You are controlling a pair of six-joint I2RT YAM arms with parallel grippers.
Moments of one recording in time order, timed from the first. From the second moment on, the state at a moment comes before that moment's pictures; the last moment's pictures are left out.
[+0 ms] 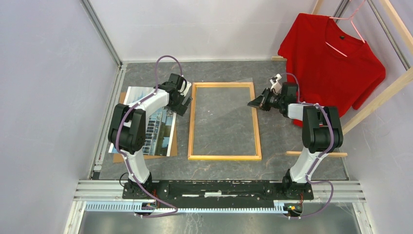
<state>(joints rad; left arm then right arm) -0.33 1.86 1.30 -0.57 -0.19 0.21 -0.01 1.81 0.90 0.27 -0.81 0.58</state>
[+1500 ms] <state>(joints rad) -0.38 1.92 1.30 -0.49 -0.18 0.21 -0.01 1.92 0.88 0.58 -0.94 0.85</state>
